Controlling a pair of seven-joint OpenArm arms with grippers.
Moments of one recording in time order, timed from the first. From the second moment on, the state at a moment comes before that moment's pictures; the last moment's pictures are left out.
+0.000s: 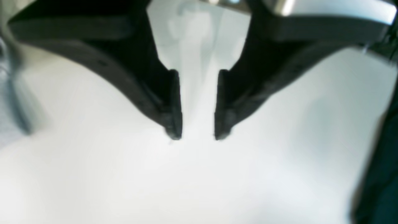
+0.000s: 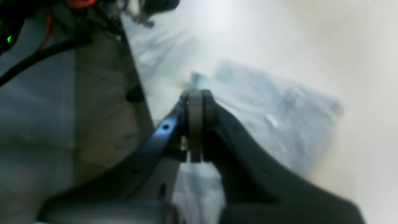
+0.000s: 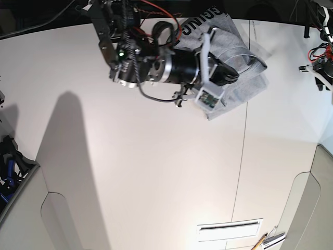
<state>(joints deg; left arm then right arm) 25.8 -24.9 -35.8 108.3 -16.2 -11.1 49.7 -4.8 -6.0 -32.1 112.9 25.1 28.5 -63.7</state>
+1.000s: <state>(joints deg) 25.9 -24.6 -49.0 108.3 -27.1 -14.2 49.7 -9.0 11.4 -13.0 98.6 -1.7 7.6 -61.9</state>
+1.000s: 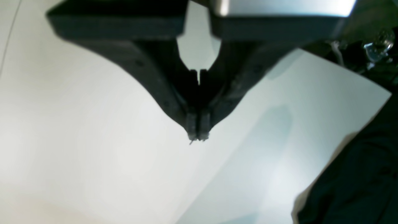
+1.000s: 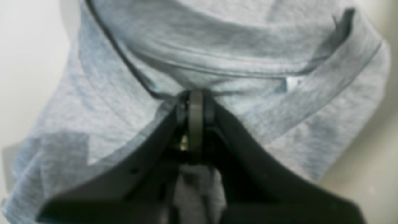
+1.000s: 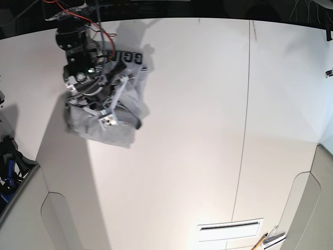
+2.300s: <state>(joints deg) 25.9 -23.5 -49.8 108.3 -31.0 -14.2 50.0 -2.1 35.9 -1.6 104.2 23.9 26.3 -55.7</state>
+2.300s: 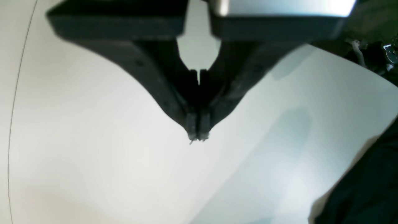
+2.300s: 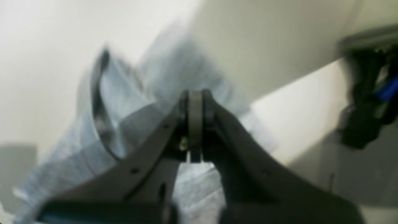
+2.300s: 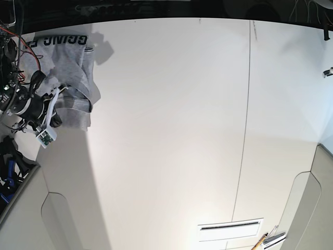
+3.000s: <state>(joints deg) 62.0 -20.6 -66.8 113.5 -75.3 -31.9 71.1 -62.4 34.7 16.2 132.7 29.9 32.7 -76.9</state>
